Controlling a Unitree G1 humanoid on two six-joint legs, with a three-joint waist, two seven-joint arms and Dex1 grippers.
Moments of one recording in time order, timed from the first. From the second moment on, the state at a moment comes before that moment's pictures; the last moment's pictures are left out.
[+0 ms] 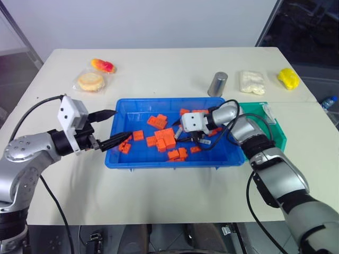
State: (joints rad) left arm -0.17 0.81 0.29 -0.42 -0.71 0.60 -0.83; right arm -0.98 -0.40 0.39 0.83 -0.17 -0.38 1.24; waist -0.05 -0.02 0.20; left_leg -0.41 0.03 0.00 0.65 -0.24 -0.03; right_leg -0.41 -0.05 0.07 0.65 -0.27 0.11
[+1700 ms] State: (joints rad) left arm -0.21 0.76 0.24 -0.36 -0.64 0.53 -0.84; right arm -0.84 -0.57 0.36 0.38 -0.12 0.32 1.28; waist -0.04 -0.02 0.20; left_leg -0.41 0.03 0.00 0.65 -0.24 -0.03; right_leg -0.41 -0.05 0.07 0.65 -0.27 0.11
